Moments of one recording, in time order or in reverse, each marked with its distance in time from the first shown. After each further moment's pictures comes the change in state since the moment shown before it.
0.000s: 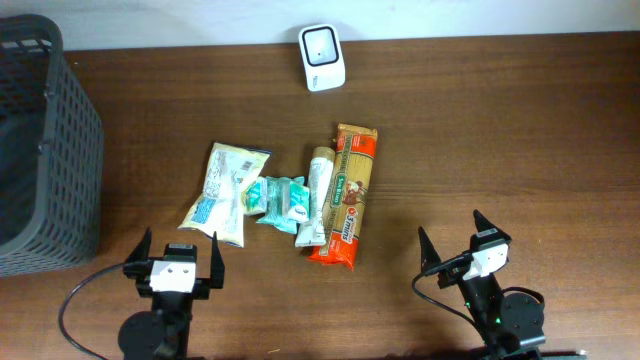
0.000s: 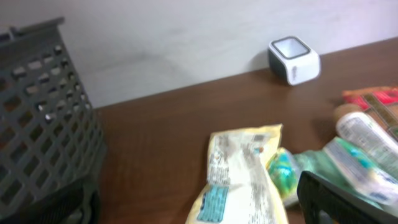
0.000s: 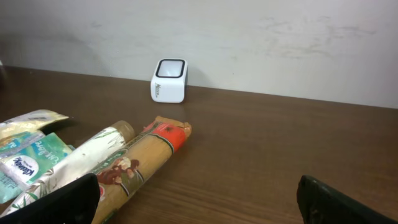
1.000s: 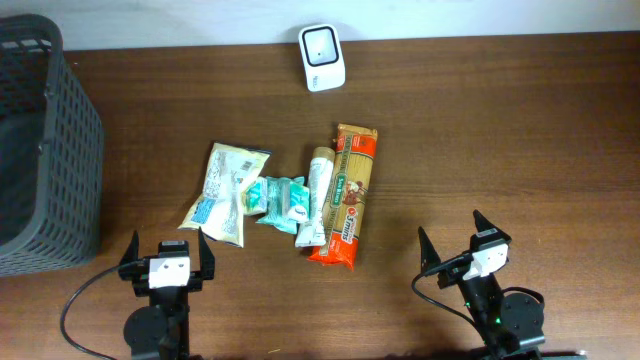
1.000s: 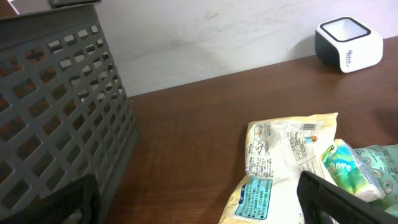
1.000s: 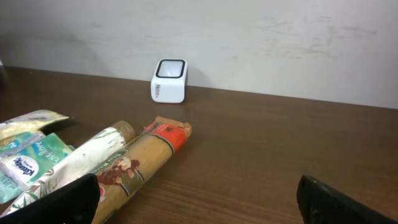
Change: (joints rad) left arm 0.114 -0.013 -0.174 0.195 -0.029 0.048; right arm 0.000 0.000 0.000 0.000 0.000 0.000
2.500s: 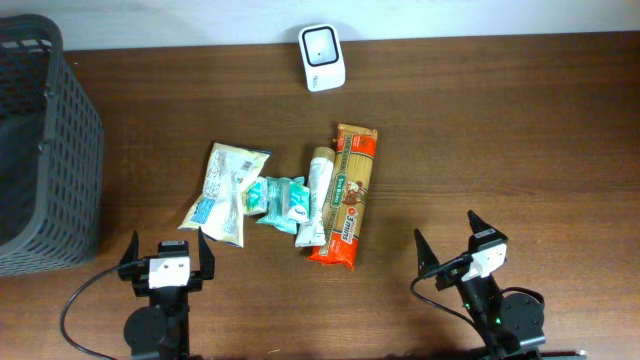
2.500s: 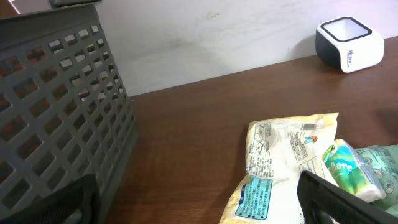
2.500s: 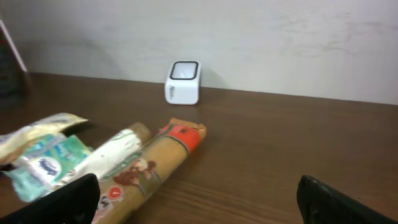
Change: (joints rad) left arm 0.000 0.000 0.000 0.000 -0.002 0.000; right arm 0.000 0.000 0.000 0.005 -0.060 0.047
